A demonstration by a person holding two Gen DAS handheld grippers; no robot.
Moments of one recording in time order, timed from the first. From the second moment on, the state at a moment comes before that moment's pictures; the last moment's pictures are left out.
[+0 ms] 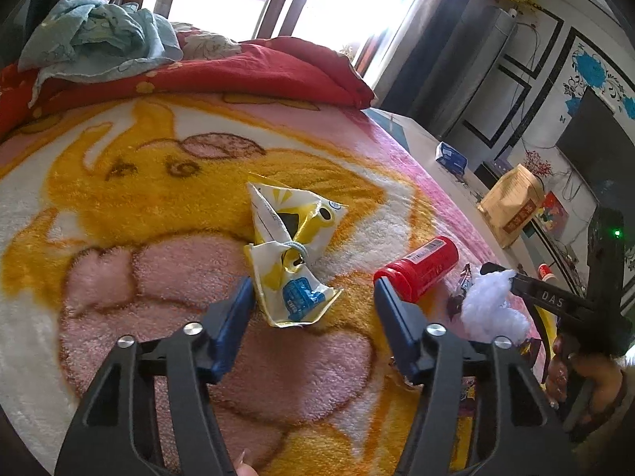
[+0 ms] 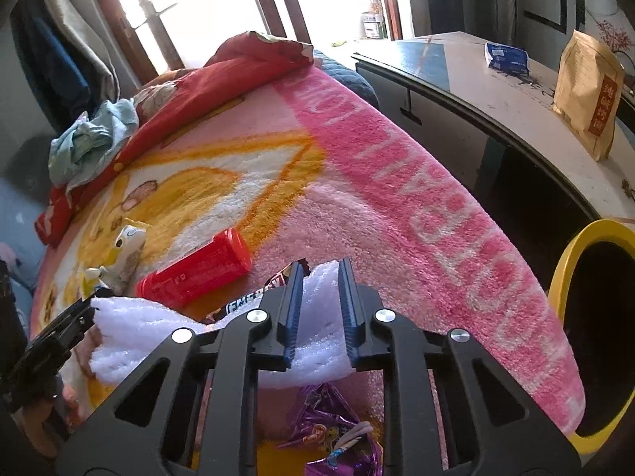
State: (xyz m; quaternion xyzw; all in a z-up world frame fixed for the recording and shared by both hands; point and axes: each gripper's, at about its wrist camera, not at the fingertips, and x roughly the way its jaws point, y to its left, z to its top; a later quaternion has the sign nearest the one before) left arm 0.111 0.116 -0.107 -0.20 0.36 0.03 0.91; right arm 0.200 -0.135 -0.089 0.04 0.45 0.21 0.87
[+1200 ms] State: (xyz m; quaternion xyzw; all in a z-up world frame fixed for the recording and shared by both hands) left arm 0.093 0.117 -0.063 -0.21 0.32 0.01 0.92; right arm 0.173 -0.174 -0.041 0.10 0.39 0.25 0.88
